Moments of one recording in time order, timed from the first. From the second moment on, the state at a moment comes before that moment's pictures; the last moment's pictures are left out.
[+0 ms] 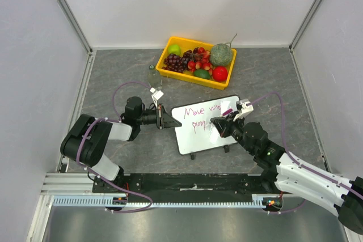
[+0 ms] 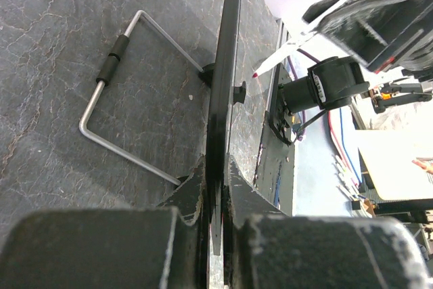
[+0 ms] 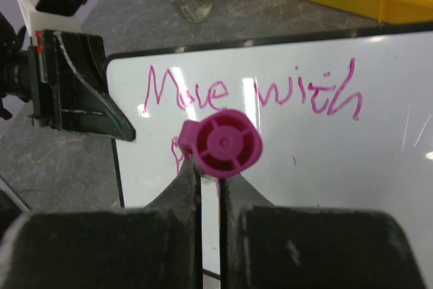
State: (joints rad) left arm -0.35 1.58 0.42 0.86 1.03 -0.64; right arm 0.83 0.72 0.29 0.25 0.24 0.49
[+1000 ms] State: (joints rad) left arm -0.36 1.58 0.42 0.86 1.03 -0.64; right arm 0.81 0.86 0.37 0.30 0.29 0.45
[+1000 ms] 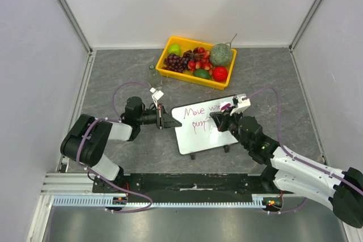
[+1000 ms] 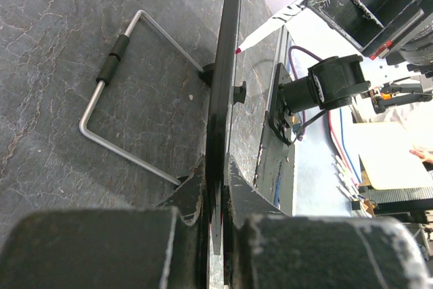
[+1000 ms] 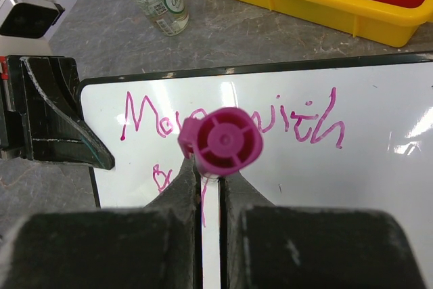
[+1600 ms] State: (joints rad) left arm -0.36 1.58 0.43 0.86 1.03 -0.64; right arm 0.80 0.81 0.35 0.27 0.31 0.45
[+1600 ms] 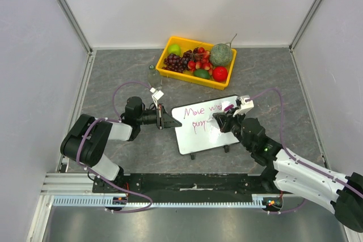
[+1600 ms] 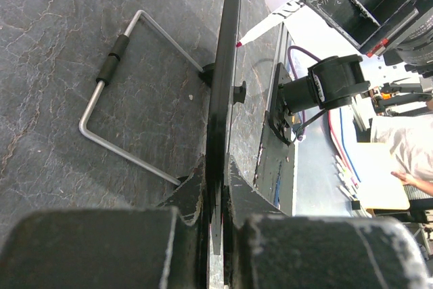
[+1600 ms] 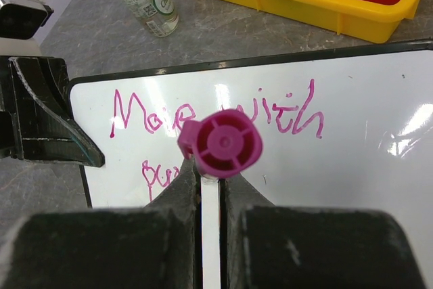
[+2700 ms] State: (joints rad) left arm -0.36 1.58 0.43 0.85 1.03 -0.64; right arm 0.75 0.75 0.32 0.29 0.24 0.52
